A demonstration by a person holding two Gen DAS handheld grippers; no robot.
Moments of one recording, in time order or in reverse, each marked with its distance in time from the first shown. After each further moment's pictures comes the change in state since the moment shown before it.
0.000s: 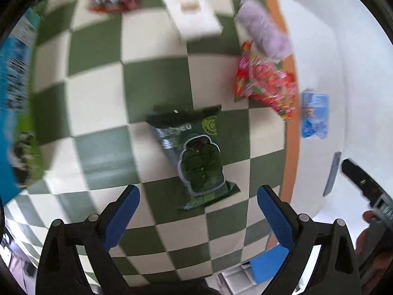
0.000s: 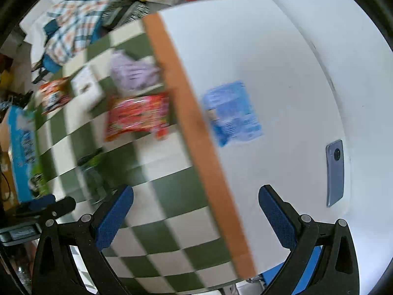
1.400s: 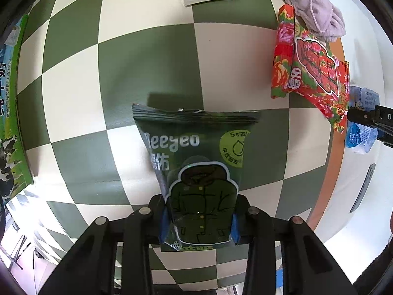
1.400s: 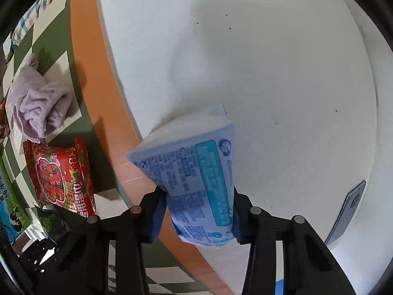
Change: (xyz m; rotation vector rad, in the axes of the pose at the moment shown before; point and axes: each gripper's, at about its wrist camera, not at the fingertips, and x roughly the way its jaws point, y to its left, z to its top) left arm 0.053 -0.019 0.003 -0.027 0.043 0.172; right arm 0.153 -0.047 0.152 0.009 0.278 -0.042
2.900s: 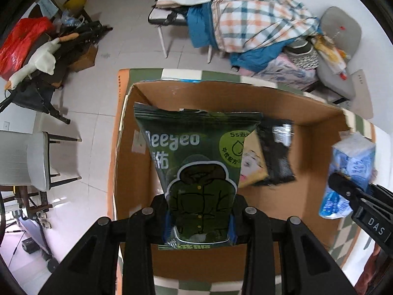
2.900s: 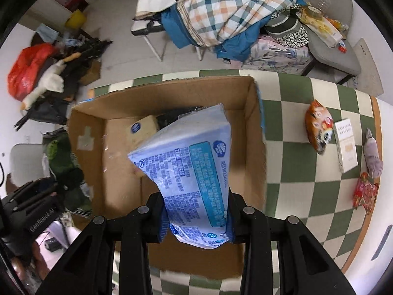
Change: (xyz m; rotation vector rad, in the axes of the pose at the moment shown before) left arm -0.209 0.436 0.002 -0.227 -0.373 0.104; right arm -0.143 0.565 -0.195 -0.407 -0.292 0.166
